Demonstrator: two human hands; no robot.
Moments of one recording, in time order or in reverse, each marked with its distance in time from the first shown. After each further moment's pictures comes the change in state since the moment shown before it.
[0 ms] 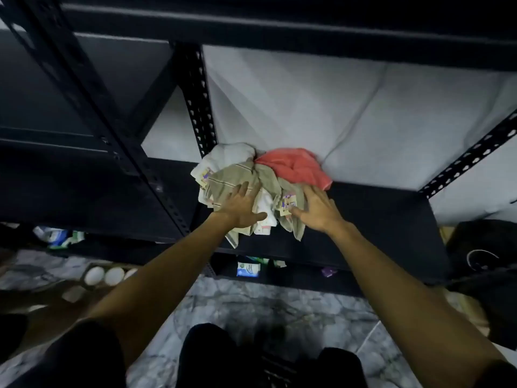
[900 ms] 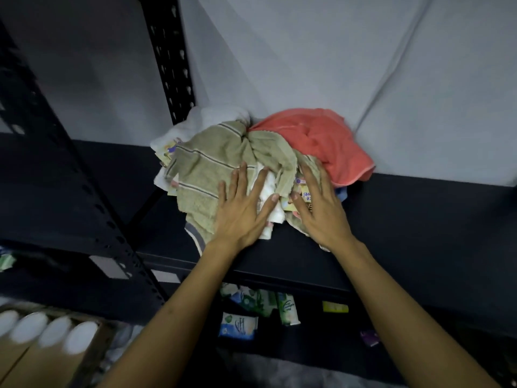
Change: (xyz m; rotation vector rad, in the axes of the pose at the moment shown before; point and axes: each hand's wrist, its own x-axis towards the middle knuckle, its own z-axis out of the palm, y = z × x) left_hand 0.158 -0.042 0.227 -0.011 0.755 0.030; right_hand 0.160 0.138 0.231 0.170 0.608 -0.443
